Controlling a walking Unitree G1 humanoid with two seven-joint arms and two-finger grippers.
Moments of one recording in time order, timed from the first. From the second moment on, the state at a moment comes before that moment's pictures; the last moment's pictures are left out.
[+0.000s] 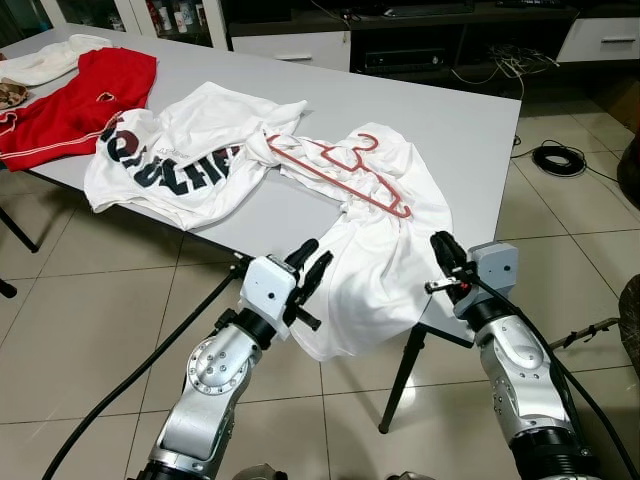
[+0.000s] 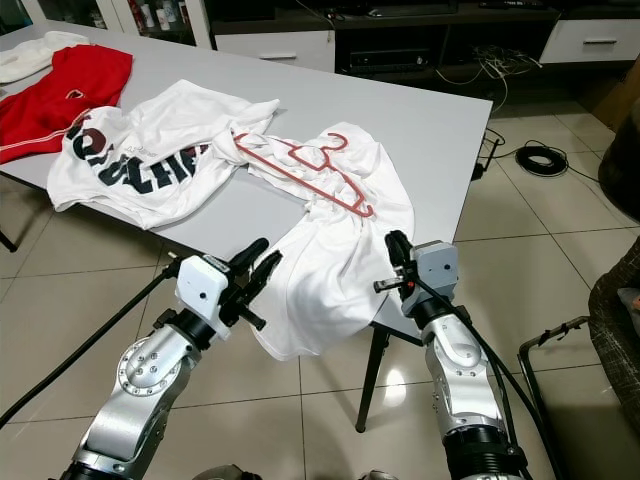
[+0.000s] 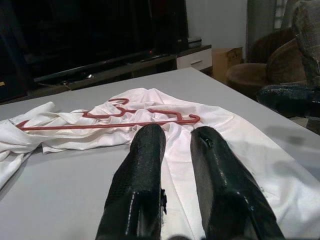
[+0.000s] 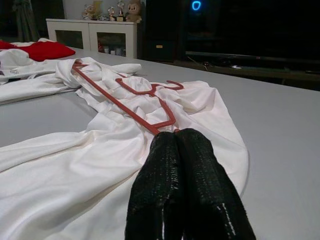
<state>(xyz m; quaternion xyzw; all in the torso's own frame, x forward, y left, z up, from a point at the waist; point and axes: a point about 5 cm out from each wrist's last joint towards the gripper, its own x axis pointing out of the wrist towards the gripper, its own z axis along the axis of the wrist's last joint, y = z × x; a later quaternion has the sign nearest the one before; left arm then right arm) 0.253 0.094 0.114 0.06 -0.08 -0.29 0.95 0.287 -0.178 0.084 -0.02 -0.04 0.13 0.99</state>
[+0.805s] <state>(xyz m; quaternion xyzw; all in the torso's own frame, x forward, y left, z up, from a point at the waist) 0.254 0.093 0.114 0.06 -0.08 -0.29 0.95 0.287 -0.179 0.084 -0.02 -0.04 0.13 0.99</state>
